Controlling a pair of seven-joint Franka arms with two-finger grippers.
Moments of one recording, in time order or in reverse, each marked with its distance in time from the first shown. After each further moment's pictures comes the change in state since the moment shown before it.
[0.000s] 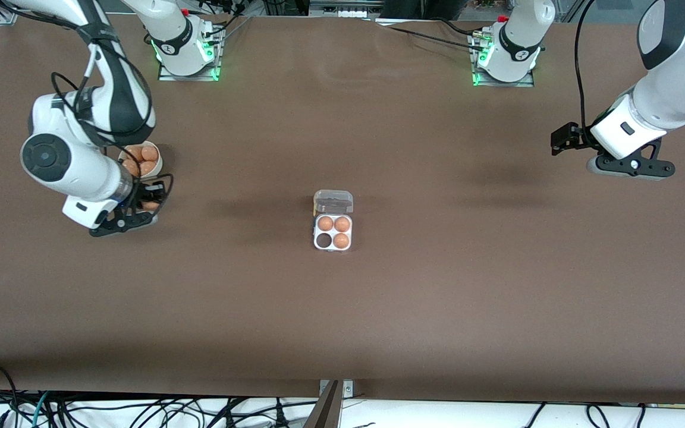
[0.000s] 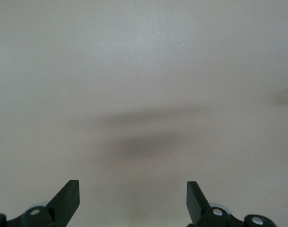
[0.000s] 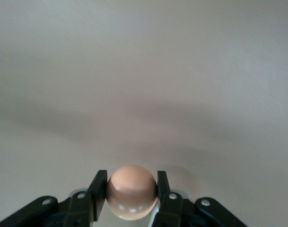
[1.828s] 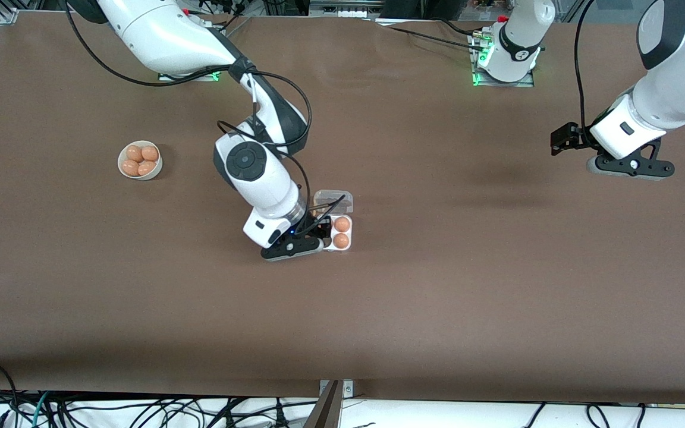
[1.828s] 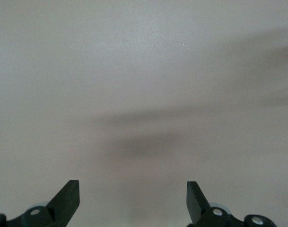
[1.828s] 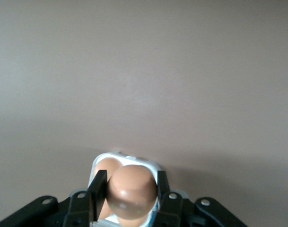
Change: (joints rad) left arm 0.000 0.000 -0.001 0.000 0.000 0.000 0.000; right arm 0.399 0.464 0.074 0.503 0.029 0.317 0.532
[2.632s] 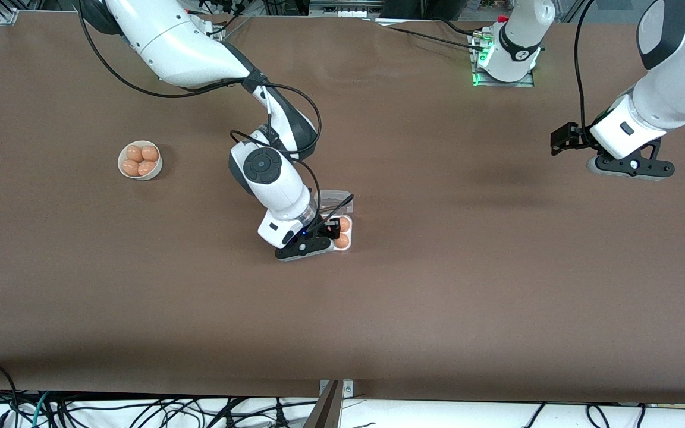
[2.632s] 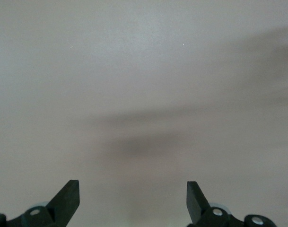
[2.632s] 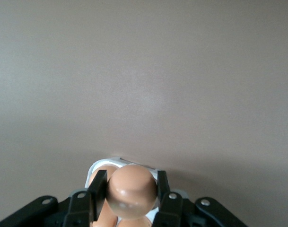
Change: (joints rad) left arm 0.000 0.000 0.000 0.000 0.000 0.000 0.000; right arm 0.013 0.075 -0.003 -0.006 -0.035 0.109 0.006
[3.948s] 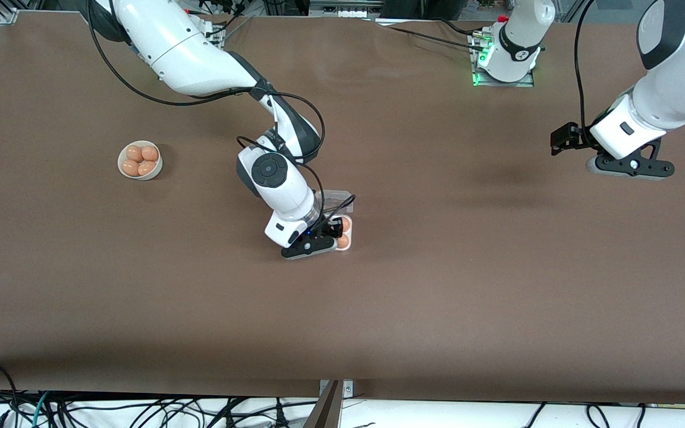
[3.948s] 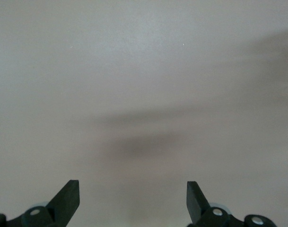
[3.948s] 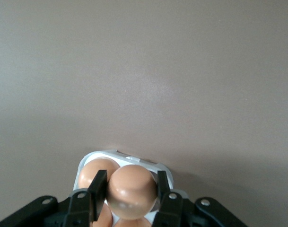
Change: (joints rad) left arm 0.000 0.000 0.000 0.000 0.000 0.000 0.000; right arm 0.009 0.028 0.000 -0.033 -0.001 0.046 0.000
